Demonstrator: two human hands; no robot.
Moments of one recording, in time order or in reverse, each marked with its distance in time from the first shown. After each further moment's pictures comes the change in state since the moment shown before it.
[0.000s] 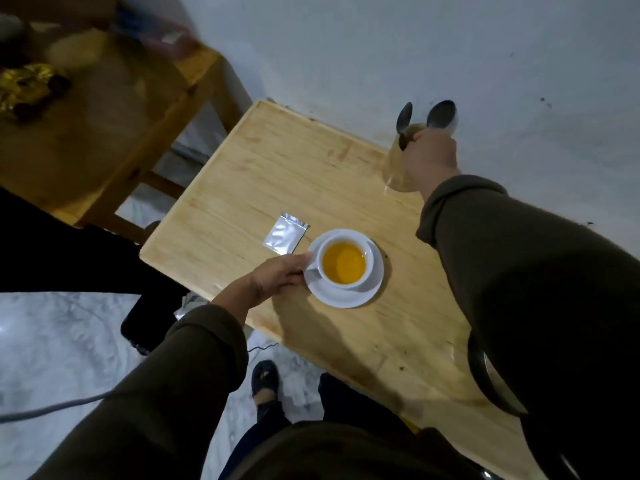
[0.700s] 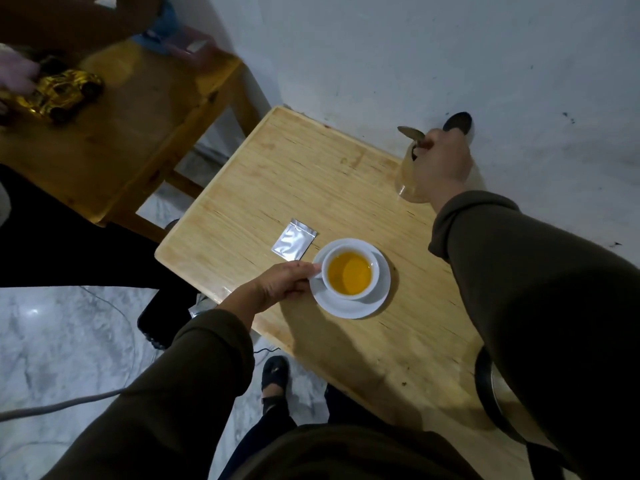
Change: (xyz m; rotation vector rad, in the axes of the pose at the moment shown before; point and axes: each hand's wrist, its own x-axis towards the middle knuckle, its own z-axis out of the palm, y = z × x) left_hand 0.006 -0.003 0.000 -0.037 0.007 0.000; right_hand 0.018 0.006 0.007 -0.190 0.115 -0.361
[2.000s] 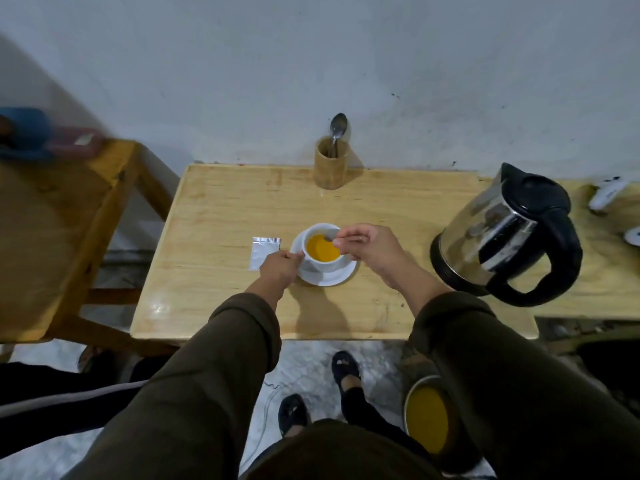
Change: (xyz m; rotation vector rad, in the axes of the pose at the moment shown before) left_hand -0.019 0.017 0.011 0.491 0.256 0.274; right_hand -0.252 -0.012 -0.019 0.780 -0.205 0.343
